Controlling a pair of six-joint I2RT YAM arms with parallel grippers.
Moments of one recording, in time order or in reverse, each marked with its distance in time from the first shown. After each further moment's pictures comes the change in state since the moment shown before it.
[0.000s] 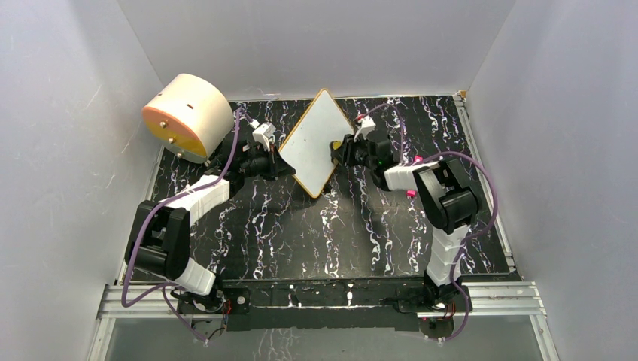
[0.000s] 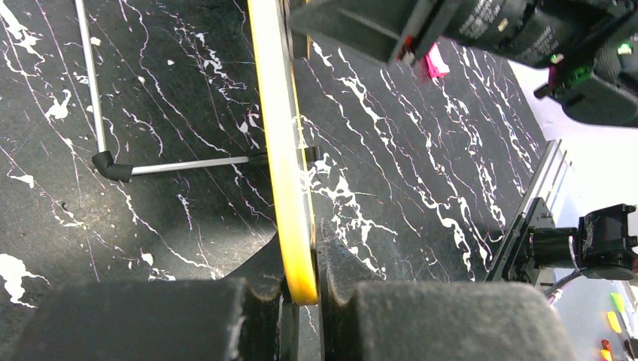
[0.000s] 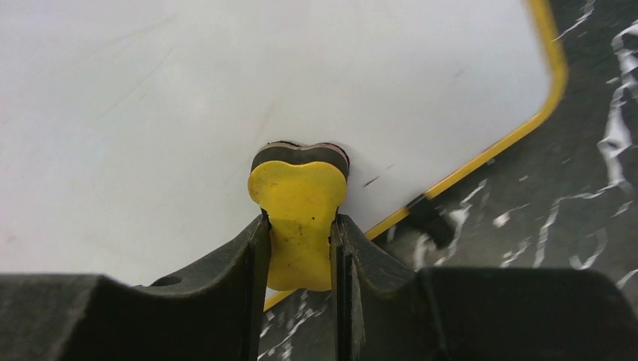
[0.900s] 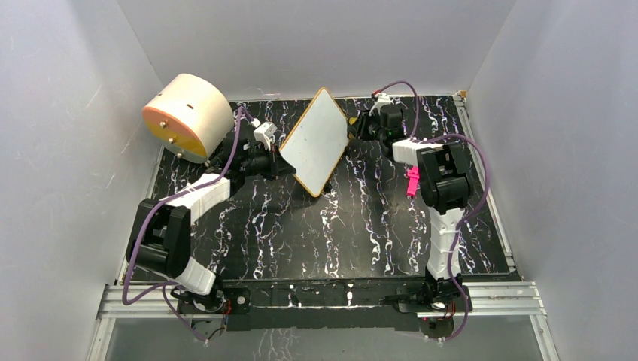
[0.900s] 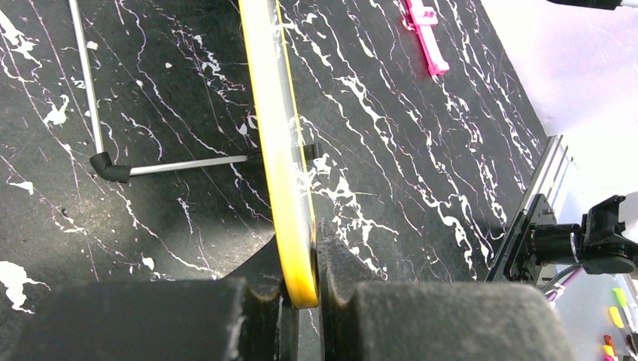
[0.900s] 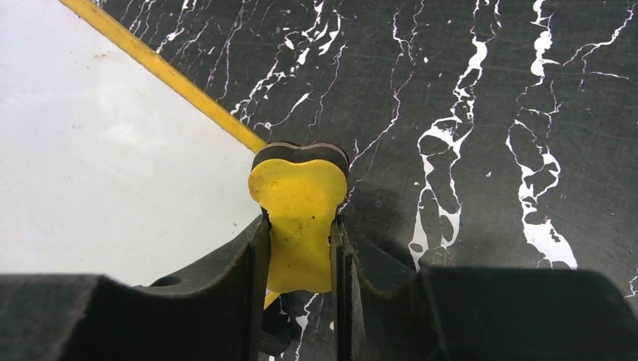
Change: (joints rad) left arm 0.001 0.014 0.017 -0.013 0.010 0.017; right arm -0.153 0.198 0.348 -0.190 -0.033 0.026
